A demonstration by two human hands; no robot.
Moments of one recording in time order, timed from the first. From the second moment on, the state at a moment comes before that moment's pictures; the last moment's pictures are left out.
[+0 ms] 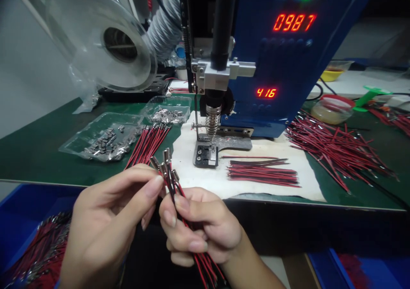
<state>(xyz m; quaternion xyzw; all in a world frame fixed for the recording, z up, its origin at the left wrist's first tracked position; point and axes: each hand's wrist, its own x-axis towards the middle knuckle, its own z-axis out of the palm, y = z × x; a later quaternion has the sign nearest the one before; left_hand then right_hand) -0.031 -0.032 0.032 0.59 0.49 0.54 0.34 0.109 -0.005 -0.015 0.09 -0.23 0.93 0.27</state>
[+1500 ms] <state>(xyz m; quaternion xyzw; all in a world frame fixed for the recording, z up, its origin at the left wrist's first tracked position) -0.094 0.010 0.065 0.81 0.39 0.43 -0.10 0.128 -0.017 0.004 -0.22 -0.47 0.80 0.31</state>
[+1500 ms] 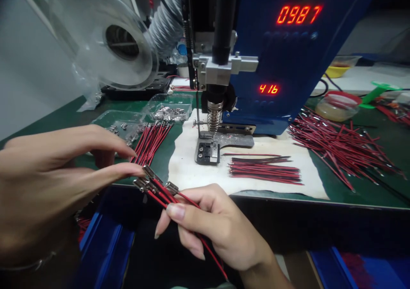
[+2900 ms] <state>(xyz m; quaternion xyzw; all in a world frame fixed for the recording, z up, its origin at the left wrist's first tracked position) -0.037 -0.017 0.035 0.65 0.48 0.48 0.34 0.100 -0.012 -0.019 -0.15 -0.41 0.78 0.44</state>
